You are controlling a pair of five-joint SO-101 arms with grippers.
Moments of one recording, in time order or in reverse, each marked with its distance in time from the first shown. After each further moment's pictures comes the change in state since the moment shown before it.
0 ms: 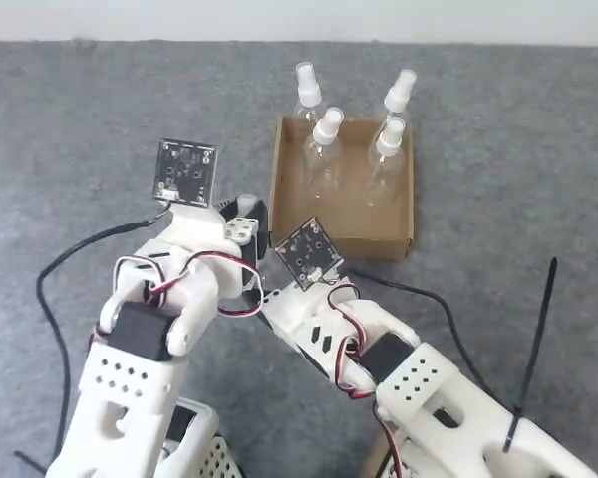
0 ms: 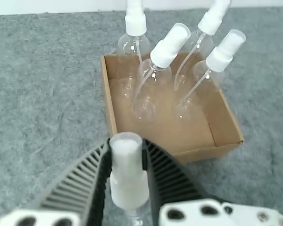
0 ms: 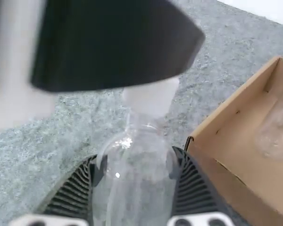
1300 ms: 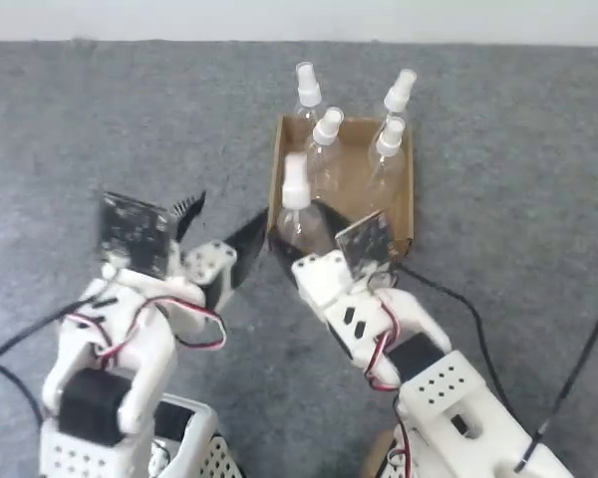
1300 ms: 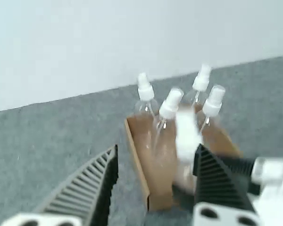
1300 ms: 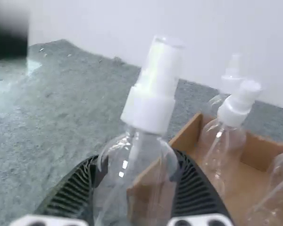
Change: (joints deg) left arm -2.1 -17.1 -5.9 8.8 -10.5; right arm 10.6 -7.6 3.4 -10.4 0.5
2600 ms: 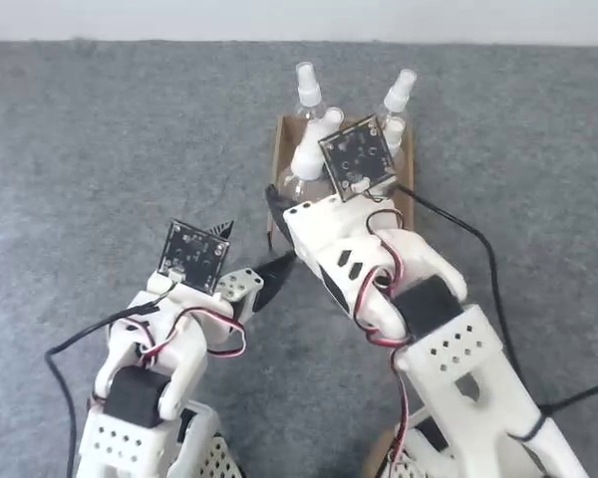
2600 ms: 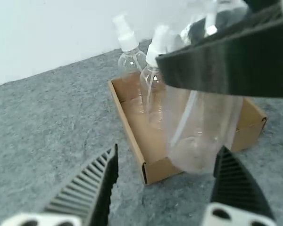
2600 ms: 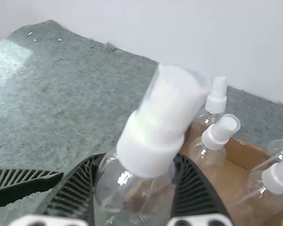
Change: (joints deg) left arm 1.9 -11.1 27.5 -12.4 -4.6; right arm 0.9 12.8 -38.2 35.7 0.6
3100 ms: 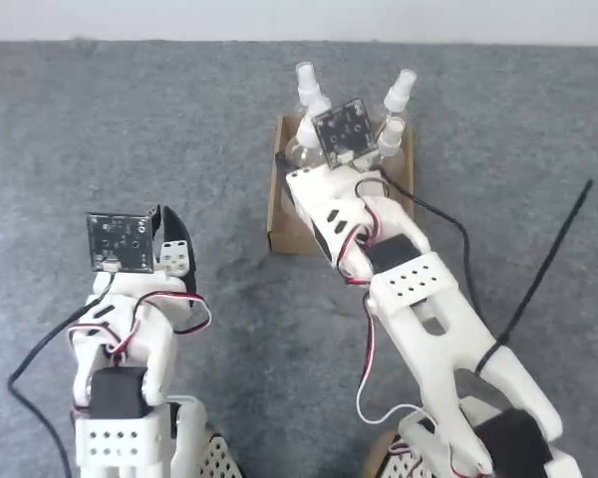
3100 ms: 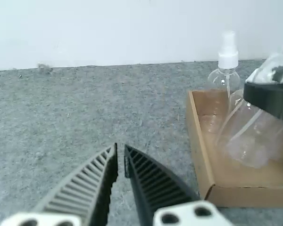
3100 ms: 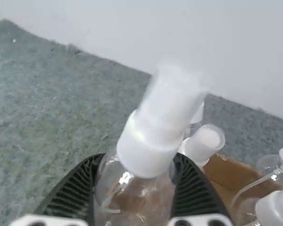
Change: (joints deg) left arm -18.0 0.3 0.0 -4.0 5.2; right arm 6.0 22.2 5.0 -30.7 3.5
